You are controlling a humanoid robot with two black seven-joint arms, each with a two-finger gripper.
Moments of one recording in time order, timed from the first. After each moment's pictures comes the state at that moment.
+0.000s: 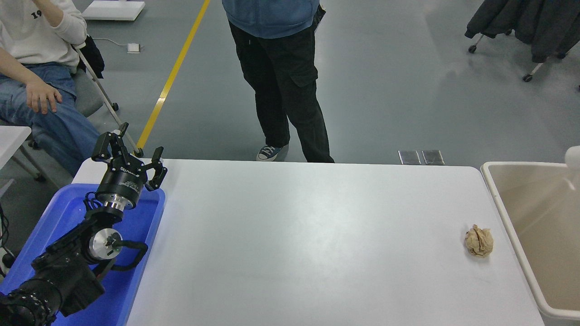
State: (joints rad) left arm -0.59 0.30 -0.87 -0.46 0.19 -0.49 -0.64; right arm 0.79 -0.88 0.06 0.25 -0.44 0.37 0.37
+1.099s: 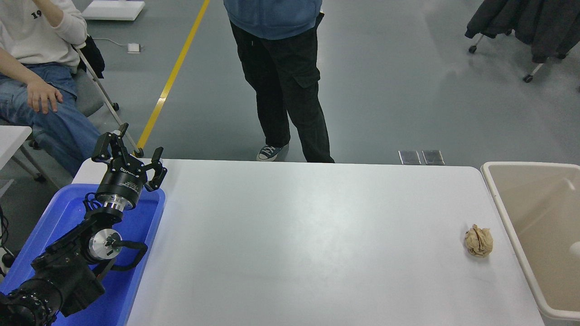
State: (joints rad) left arm -0.59 0.30 -0.87 -0.45 0.19 -0.49 -0.64; right arm 0.55 -0.43 0.46 -0.03 0.20 0.04 -0.10
